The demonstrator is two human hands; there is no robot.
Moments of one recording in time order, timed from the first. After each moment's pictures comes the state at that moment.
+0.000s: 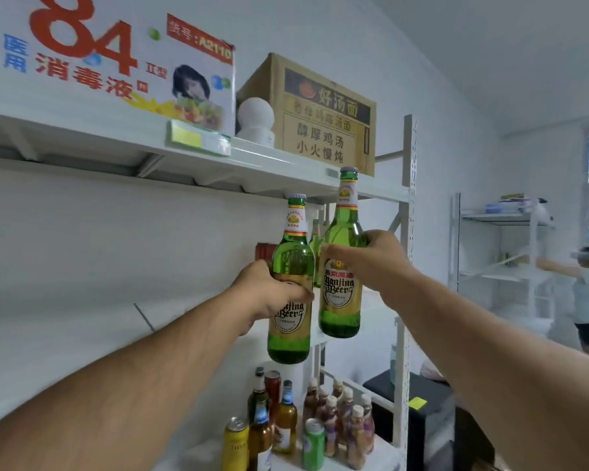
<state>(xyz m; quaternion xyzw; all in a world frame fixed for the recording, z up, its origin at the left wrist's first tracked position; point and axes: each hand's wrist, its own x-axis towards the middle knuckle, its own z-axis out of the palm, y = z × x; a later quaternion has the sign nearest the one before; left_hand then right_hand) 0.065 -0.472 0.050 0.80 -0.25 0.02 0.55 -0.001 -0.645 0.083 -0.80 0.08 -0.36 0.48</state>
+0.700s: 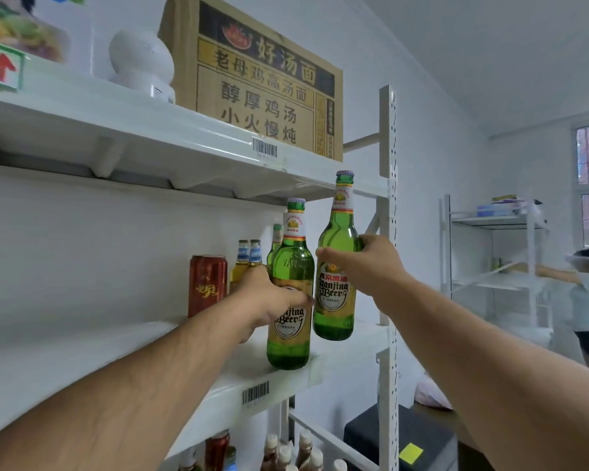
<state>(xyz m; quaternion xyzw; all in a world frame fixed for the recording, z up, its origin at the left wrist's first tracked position) 0.215 -0.675 0.055 0.79 -0.26 0.03 0.55 0.154 -0.845 0.085 -0.78 0.09 -0.40 0.48</state>
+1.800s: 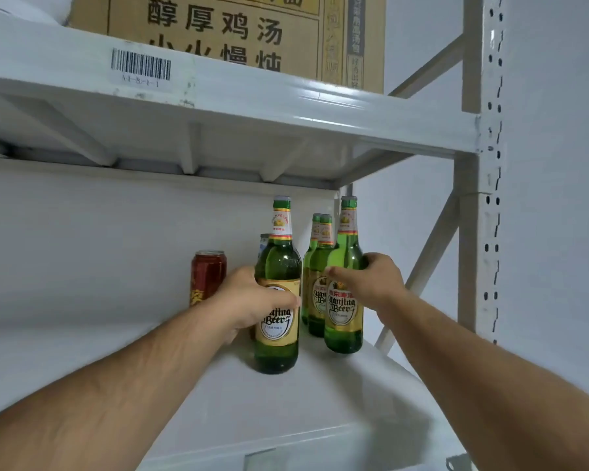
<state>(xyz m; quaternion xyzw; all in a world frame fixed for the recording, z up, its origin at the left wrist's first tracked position) 0.349 -0.790 0.053 0.81 -0.07 0.16 0.55 0.415 -0.995 0.061 -0.80 -0.06 -0.25 0.54</state>
